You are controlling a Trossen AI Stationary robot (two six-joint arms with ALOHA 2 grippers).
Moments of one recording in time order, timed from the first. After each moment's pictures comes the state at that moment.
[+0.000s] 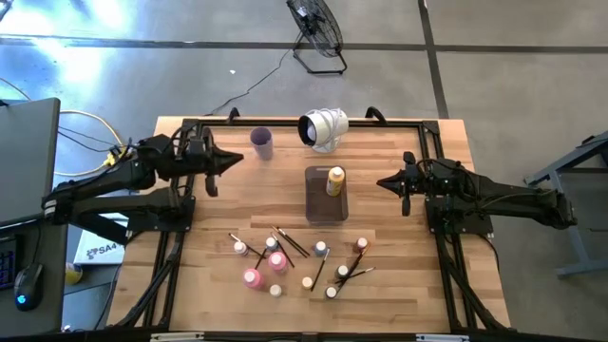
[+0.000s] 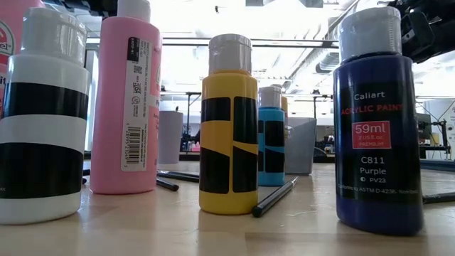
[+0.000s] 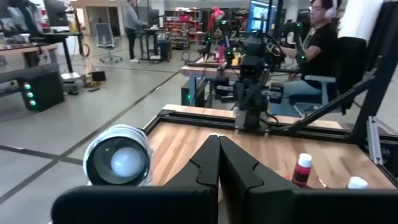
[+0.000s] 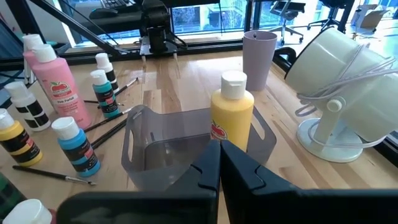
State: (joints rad) left arm 0.31 0.50 0.60 -0.07 0.09 -0.01; right arm -0.24 0.40 0.28 -0.14 -0.08 0.02
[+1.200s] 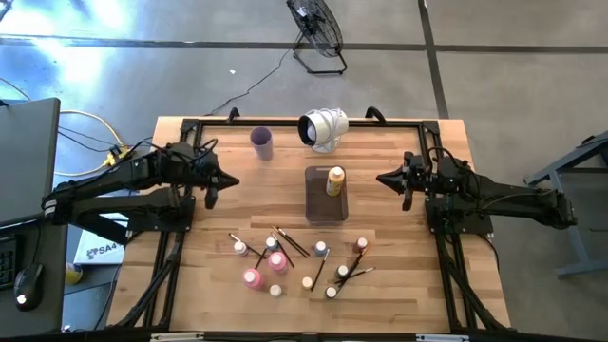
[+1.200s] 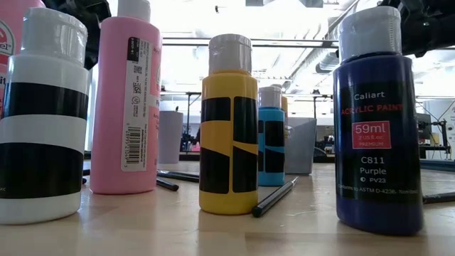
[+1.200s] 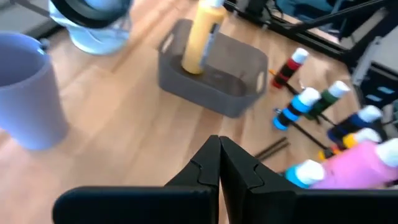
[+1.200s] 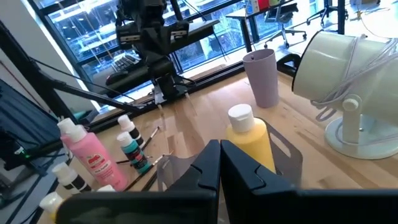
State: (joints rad) left arm 0.31 0.50 0.60 -0.56 0.17 -0.24; right arm -0.24 0.40 0.28 -0.01 -0.07 0.35
